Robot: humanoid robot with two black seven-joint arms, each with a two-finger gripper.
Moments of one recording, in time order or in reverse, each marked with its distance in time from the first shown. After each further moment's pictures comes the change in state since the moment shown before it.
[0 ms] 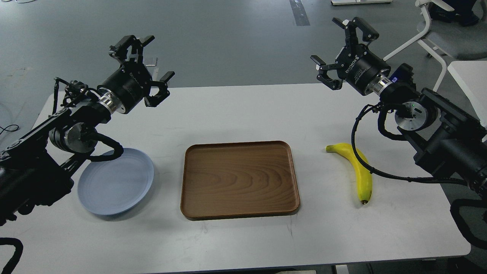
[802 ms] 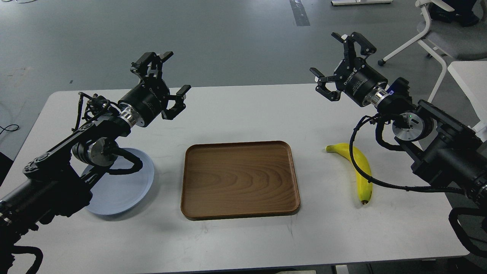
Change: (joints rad) left arm 0.026 -0.065 -0.006 0.018 0.079 0.039 -0.042; right arm -0.022 0.002 -0.008 0.002 0.007 0.000 0.000
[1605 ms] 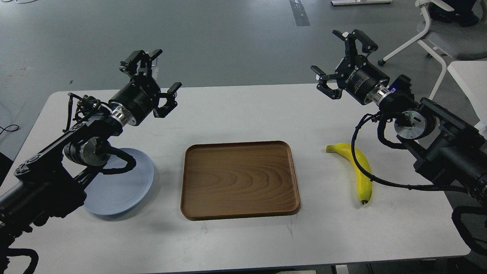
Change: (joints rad) left arm 0.021 0.018 -0.045 -0.006 -0.001 0.006 -0.002; right arm 0.009 -0.012 -0.009 0.013 -0.003 0.000 0.001
